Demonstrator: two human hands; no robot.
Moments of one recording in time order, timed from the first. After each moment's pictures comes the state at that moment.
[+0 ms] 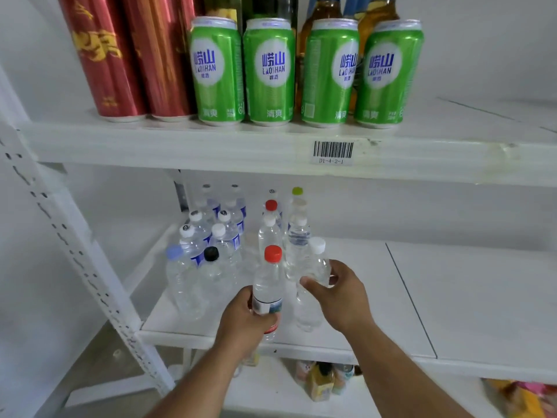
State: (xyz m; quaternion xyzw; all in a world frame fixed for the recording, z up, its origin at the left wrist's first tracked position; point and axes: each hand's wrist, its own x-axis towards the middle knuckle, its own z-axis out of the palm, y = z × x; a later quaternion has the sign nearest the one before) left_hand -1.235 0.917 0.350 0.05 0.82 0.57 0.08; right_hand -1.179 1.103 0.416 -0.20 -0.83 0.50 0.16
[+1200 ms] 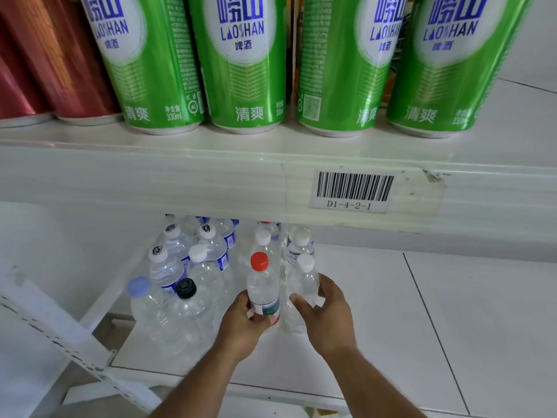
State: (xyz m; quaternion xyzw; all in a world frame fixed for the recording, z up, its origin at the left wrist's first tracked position) left_hand -1.343 0.960 0.305 0.02 0.84 0.53 0.14; right_hand -1.275 1.122 0.358 -0.22 -0.81 0.53 0.13
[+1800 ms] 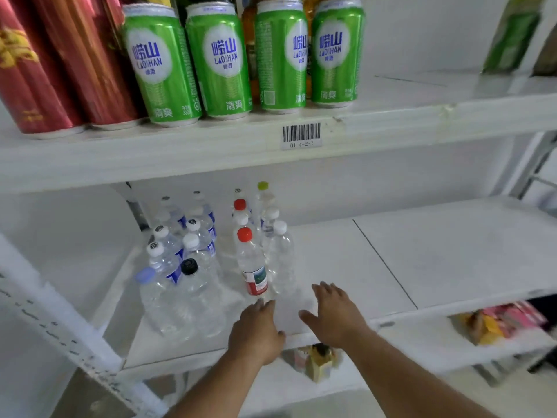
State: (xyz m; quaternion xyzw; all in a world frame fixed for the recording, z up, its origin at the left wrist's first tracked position) left_hand -1.246 0.939 0.340 0.25 0.95 0.14 0.16; right_hand -1.164 1.091 0.363 -0.23 -0.95 0.22 -0.05
